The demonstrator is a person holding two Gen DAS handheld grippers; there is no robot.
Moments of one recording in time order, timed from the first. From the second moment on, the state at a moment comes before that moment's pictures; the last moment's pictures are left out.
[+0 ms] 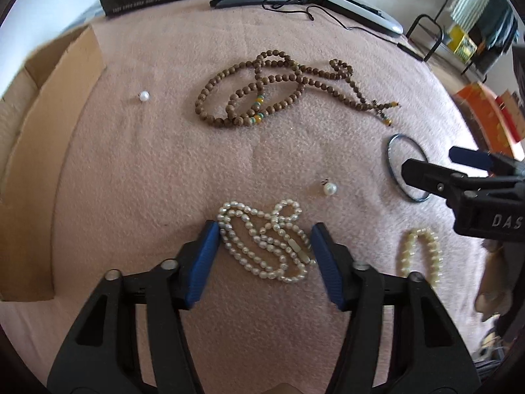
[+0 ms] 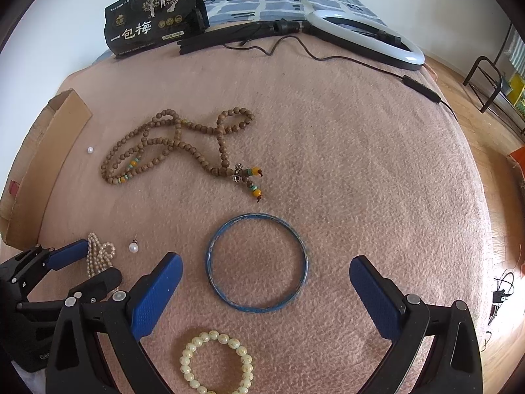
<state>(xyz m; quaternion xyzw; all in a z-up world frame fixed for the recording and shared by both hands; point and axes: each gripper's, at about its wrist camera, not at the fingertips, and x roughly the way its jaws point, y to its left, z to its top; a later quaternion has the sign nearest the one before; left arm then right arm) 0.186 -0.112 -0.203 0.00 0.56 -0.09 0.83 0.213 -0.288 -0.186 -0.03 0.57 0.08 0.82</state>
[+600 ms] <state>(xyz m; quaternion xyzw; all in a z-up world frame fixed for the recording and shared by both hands) 0.192 -0.083 -0.202 -0.02 0.55 -0.10 0.83 0.217 -0.282 -0.212 -0.05 0.60 0.08 0.80</state>
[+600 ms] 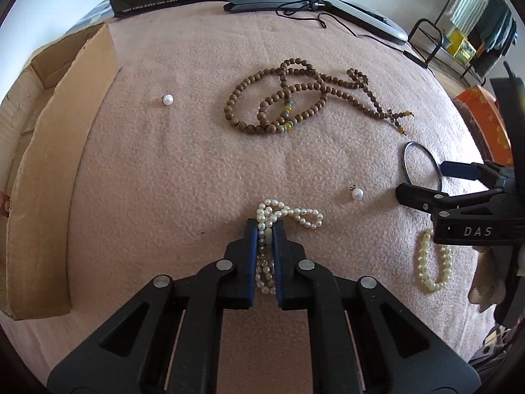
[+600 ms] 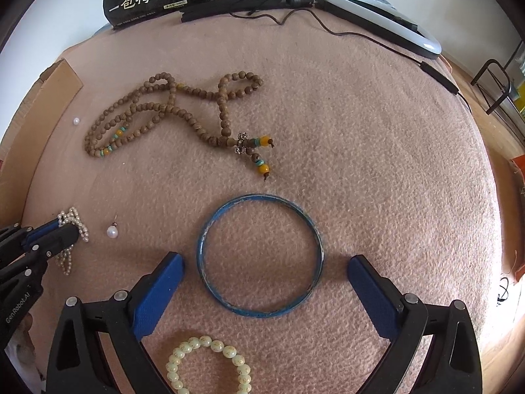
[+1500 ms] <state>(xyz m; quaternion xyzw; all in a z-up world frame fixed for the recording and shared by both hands) 0.183 -0.058 -0.147 -0.06 0.51 -0.11 0.85 0.213 -0.275 -0.164 -0.03 0.55 0.10 0.83</state>
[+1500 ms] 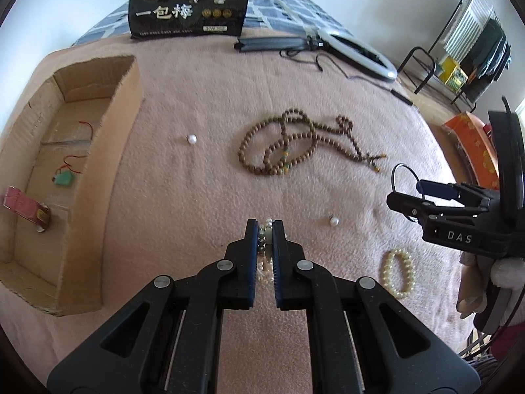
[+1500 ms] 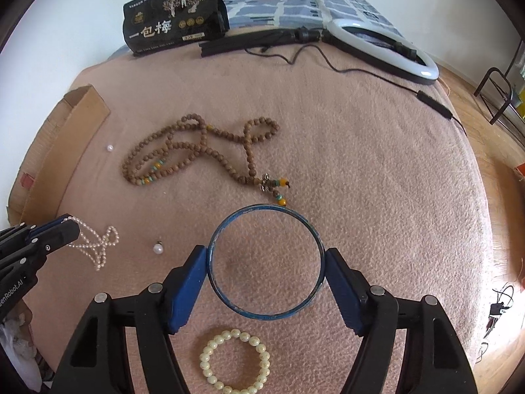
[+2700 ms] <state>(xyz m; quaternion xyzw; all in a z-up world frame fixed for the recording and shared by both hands) 0.174 0.055 -0.032 -0.11 0.39 -0.06 0.91 0.198 -0.204 -0.062 -0.02 0.45 0.17 0.88</state>
